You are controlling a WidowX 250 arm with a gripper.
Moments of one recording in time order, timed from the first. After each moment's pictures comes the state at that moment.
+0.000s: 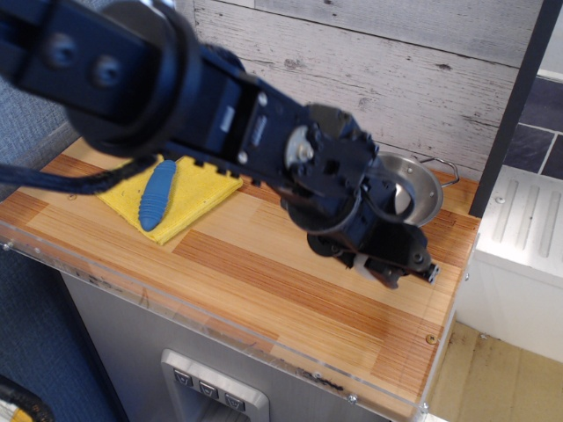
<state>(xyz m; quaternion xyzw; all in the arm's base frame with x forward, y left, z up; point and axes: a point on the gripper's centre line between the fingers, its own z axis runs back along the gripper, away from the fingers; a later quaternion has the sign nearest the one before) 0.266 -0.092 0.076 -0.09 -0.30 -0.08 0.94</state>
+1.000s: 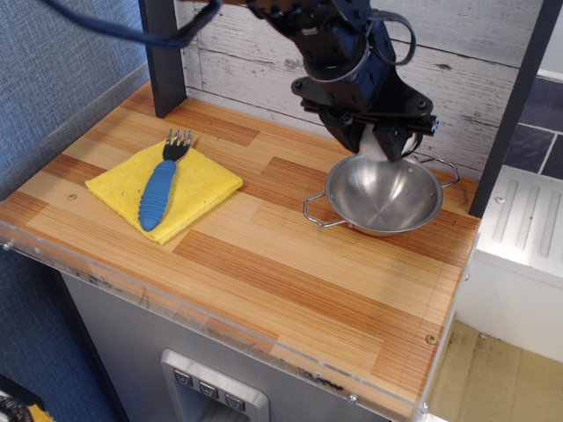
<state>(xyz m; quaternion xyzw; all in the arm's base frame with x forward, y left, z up) 0.349 -0.055 0.095 -0.09 -0.27 -0.03 0.96</state>
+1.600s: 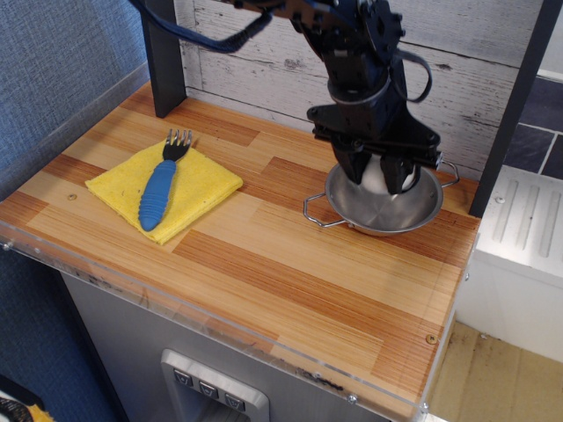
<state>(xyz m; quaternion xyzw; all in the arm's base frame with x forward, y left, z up) 0.355 -0.062 0.058 -0.07 -0.20 -0.04 0.98</state>
